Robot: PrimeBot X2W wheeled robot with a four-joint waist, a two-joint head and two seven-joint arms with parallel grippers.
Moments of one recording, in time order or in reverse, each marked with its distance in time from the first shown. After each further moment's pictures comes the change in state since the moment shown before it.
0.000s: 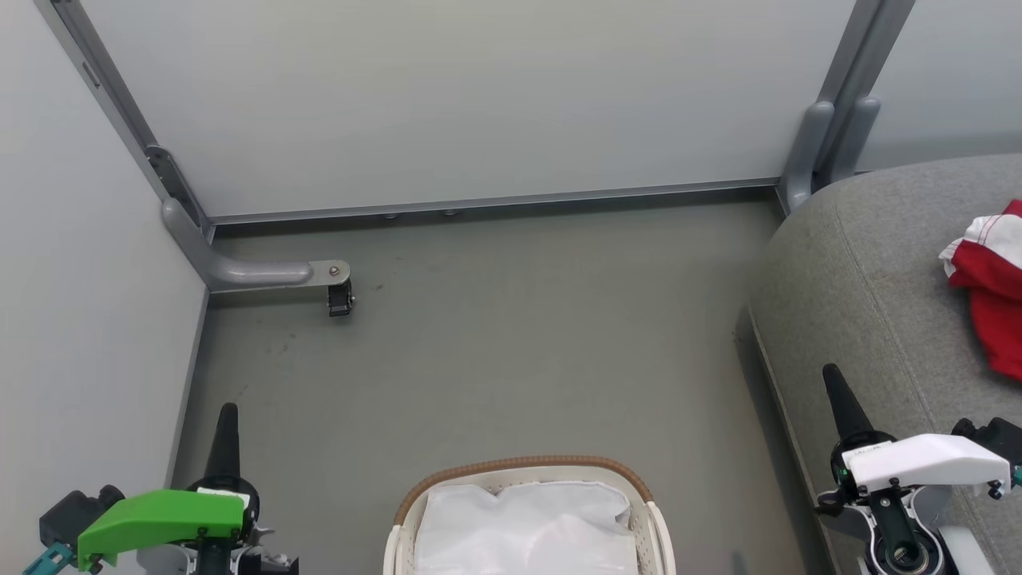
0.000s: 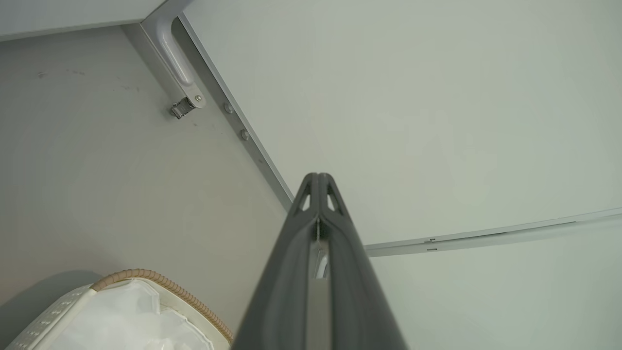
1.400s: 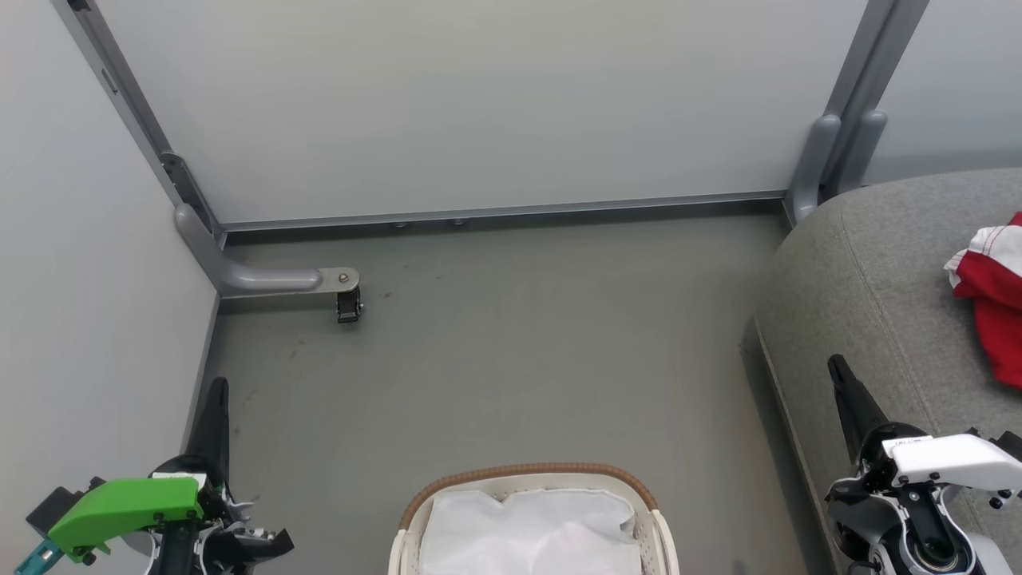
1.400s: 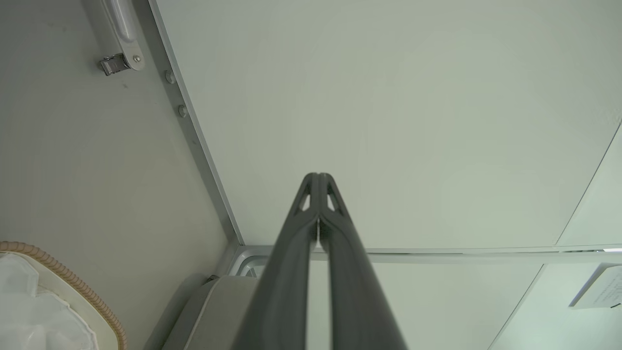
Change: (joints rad) left arm -0.024 0.002 0.037 -0.043 -0.318 0.000 0.091; right arm 0.010 -0.002 -0.025 -0.047 0.356 0.000 0.088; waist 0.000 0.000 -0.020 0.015
